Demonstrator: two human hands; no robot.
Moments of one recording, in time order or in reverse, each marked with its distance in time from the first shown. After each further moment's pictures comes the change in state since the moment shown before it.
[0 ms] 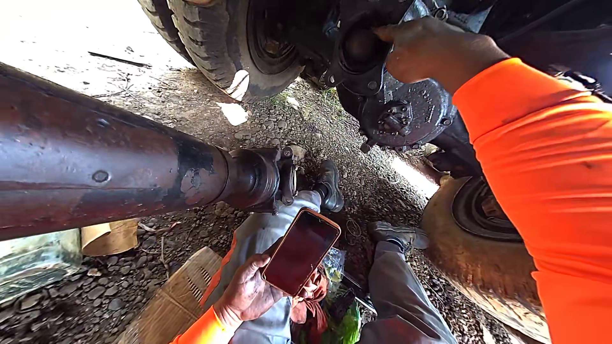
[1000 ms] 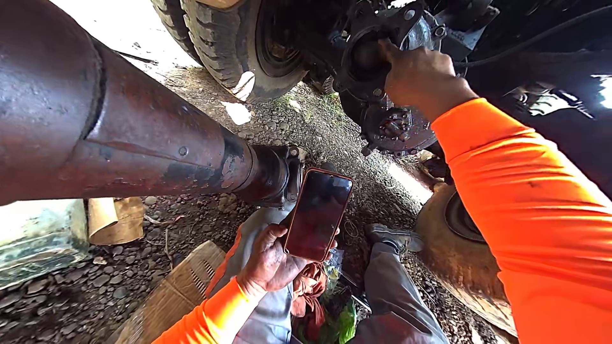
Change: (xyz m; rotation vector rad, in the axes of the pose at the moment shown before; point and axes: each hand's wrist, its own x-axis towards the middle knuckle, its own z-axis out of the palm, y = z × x) left_hand 0.046 0.007 0.046 -0.006 -0.123 0.150; right_hand -0.021 -0.027 0.015 -0.044 0.080 0.202
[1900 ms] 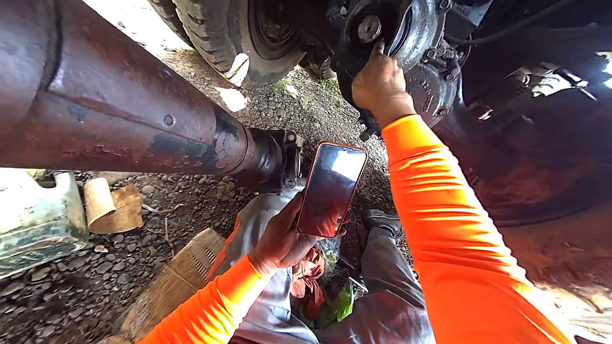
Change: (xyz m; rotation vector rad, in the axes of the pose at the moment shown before) left_hand 0.024 -0.005 0.026 0.139 0.060 -0.015; right_hand -0.017 -0.055 0.042 0.298 0.005 0.260
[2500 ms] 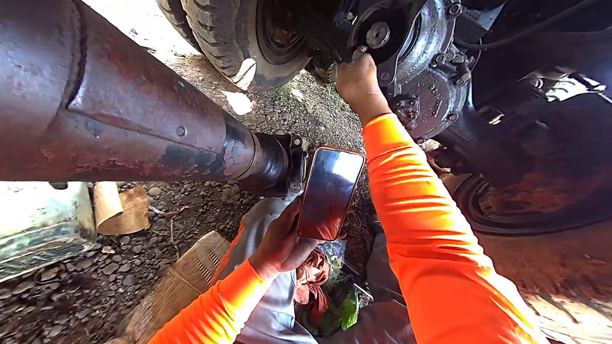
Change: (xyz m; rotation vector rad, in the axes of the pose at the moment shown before) left_hand -0.001 0.003 -0.011 -0.028 0.026 0.027; right_hand 0.029 -0.032 0.034 0.598 0.011 -0.102
